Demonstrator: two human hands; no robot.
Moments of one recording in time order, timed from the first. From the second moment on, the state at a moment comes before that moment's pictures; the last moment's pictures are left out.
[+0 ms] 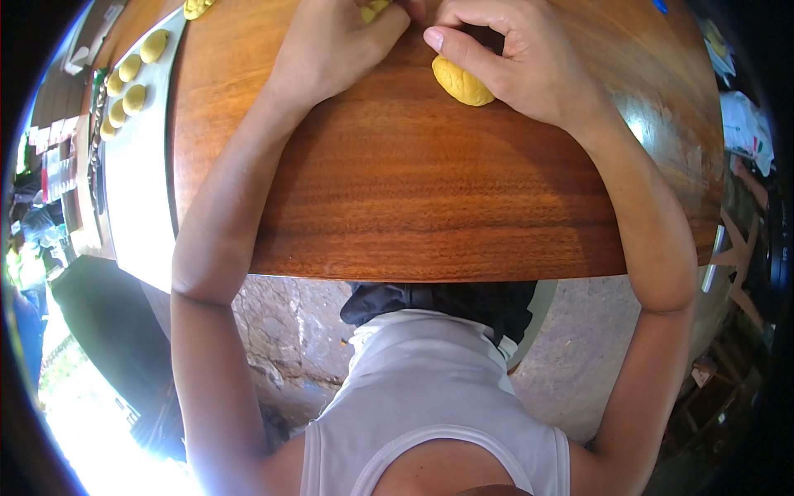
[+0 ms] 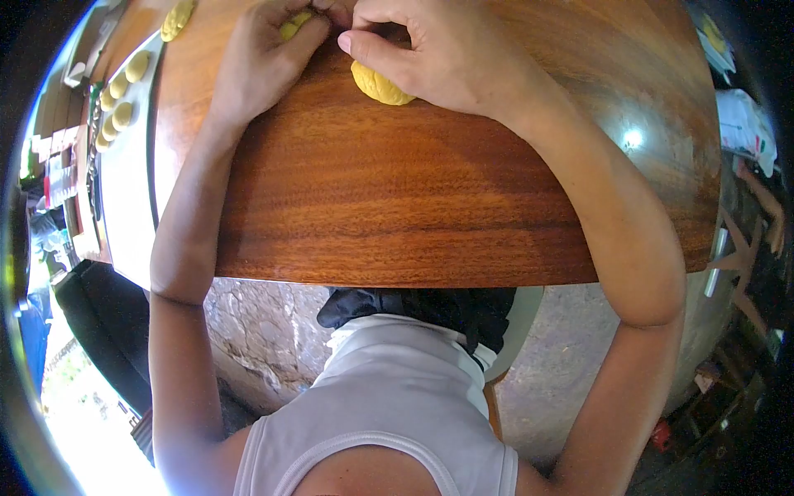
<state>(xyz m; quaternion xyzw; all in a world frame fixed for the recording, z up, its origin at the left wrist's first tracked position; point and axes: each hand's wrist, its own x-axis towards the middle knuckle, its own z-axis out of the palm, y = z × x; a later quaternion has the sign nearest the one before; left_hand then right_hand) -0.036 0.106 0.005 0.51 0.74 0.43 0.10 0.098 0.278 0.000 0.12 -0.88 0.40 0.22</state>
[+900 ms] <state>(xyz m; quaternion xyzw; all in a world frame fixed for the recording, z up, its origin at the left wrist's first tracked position) -0.038 0.106 0.002 0.50 0.74 0.43 0.12 0.100 0.278 0.004 0.12 -0.89 0.39 0.21</state>
